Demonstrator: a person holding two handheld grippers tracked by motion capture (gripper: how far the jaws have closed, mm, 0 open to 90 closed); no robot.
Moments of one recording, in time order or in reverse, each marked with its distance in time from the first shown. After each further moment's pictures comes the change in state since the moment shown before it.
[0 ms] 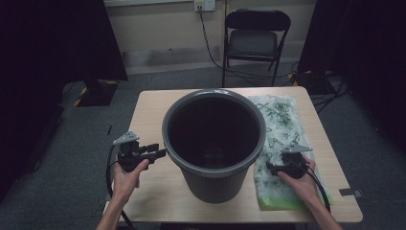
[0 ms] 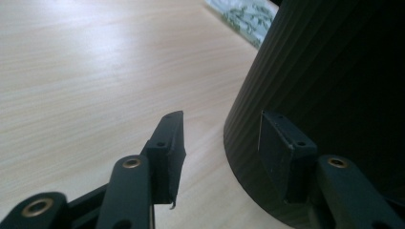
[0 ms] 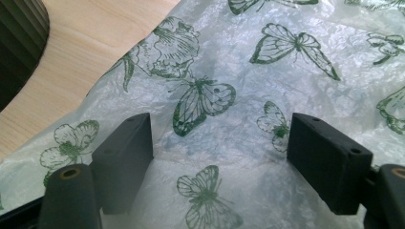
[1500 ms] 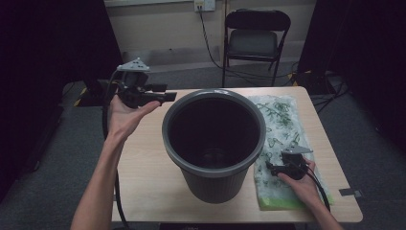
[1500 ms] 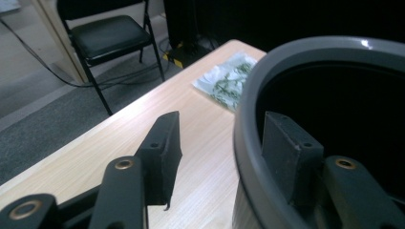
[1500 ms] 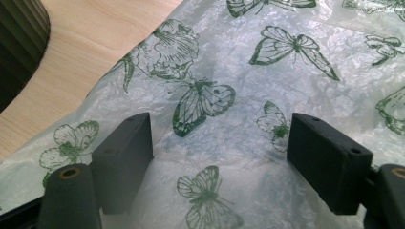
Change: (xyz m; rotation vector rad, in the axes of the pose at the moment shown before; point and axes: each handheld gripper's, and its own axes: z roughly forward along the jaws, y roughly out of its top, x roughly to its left) left arm -0.059 0.194 -0.020 0.026 0.022 0.314; right arm 0.001 -0.003 0.000 -0.022 -0.005 0.002
